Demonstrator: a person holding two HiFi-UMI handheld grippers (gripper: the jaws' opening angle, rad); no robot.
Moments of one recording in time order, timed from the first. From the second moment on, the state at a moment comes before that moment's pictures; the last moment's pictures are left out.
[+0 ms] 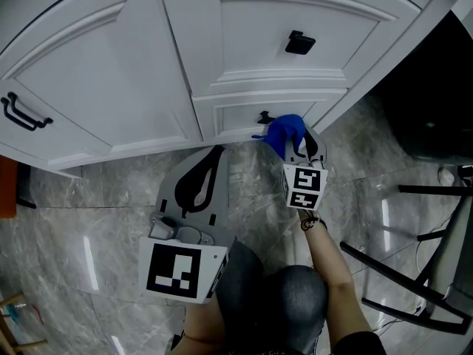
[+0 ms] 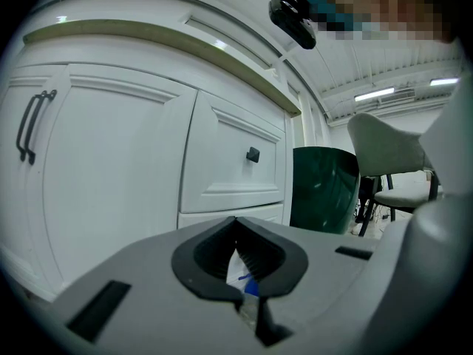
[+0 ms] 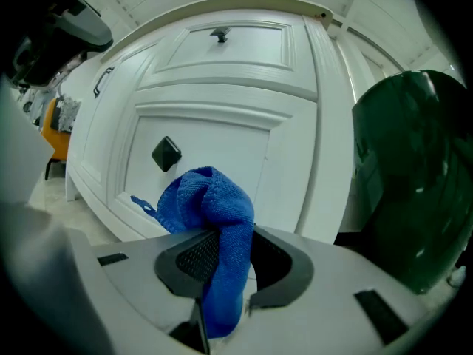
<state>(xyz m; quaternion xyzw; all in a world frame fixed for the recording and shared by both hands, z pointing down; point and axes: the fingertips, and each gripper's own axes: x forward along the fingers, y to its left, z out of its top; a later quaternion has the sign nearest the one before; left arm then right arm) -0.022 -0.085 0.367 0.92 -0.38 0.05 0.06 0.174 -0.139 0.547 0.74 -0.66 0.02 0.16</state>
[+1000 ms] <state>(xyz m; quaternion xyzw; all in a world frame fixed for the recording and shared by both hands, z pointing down) -0.002 -0.087 0.377 0.93 -0.36 0.05 0.07 0.241 -0.120 0.555 0.79 -0.60 0.05 0.13</state>
